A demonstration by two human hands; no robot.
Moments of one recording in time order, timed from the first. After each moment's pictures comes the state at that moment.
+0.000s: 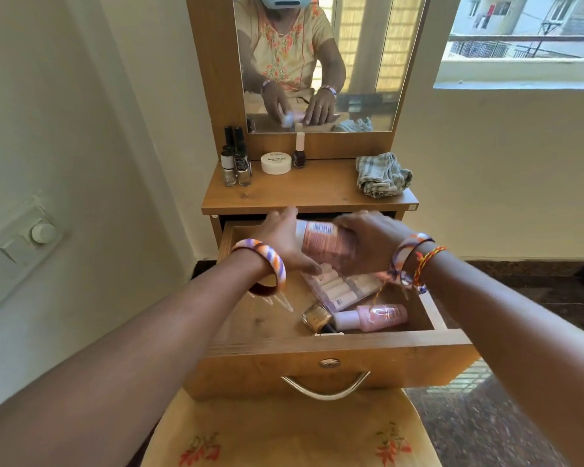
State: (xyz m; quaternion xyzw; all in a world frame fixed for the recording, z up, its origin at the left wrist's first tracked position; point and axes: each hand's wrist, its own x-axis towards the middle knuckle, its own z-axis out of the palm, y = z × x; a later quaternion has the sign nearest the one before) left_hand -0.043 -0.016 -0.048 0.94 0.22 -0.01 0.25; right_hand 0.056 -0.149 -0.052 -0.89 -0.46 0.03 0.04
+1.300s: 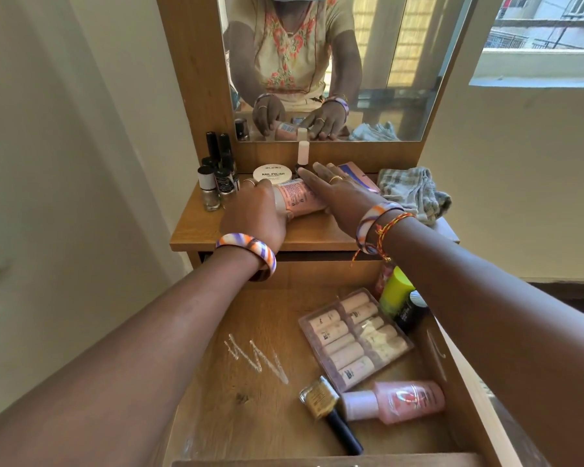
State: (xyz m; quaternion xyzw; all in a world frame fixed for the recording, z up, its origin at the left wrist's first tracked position) left_hand 0.053 0.048 -0.058 0.93 0.30 0.19 0.13; right_hand 0.169 -0.048 -0.060 -0.87 -0.49 -0.01 0.07
